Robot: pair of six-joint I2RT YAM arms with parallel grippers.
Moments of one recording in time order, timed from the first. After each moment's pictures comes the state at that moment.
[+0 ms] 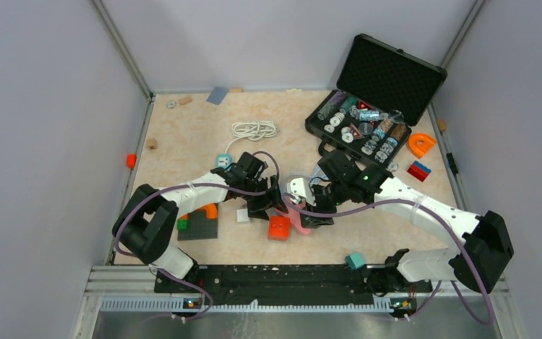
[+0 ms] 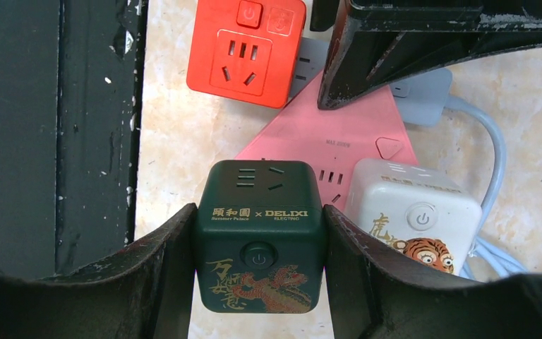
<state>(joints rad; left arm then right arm) -0.63 1.55 0.85 -0.38 0.43 -0.85 0.80 1.26 0.98 -0.74 -0.51 -0.76</state>
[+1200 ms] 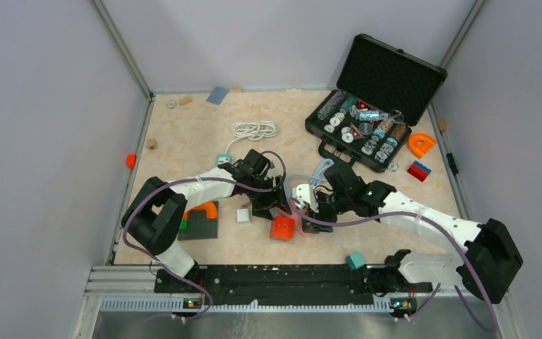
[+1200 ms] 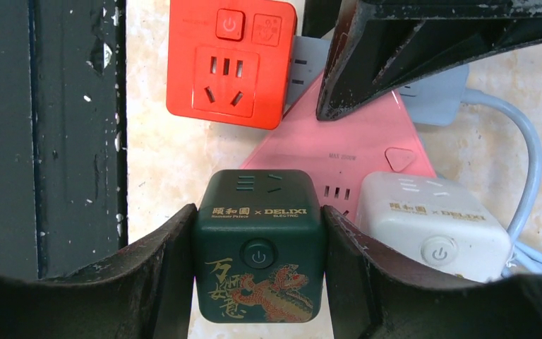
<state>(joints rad) -0.65 1.63 0.92 -0.42 0.46 -0.81 0.79 1.19 0.77 -0.50 -0.50 -0.65</state>
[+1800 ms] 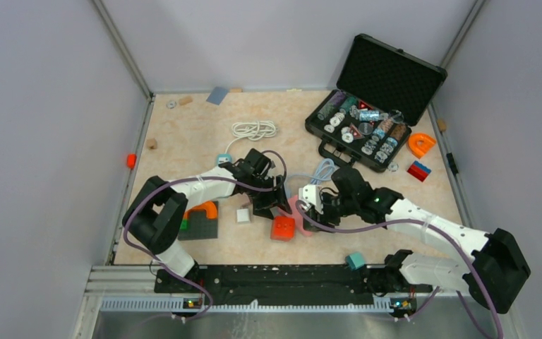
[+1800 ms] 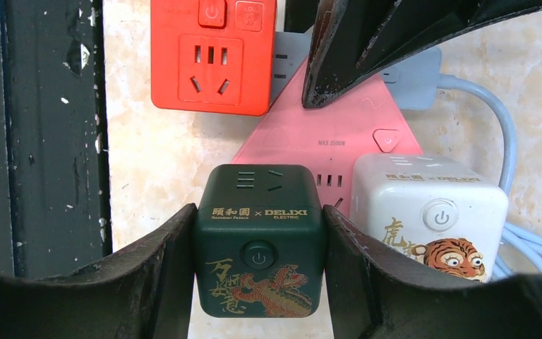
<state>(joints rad) -0.65 1.63 0.93 -0.42 0.46 -0.81 0.77 1.09 0.67 -0.41 -0.48 -0.62</state>
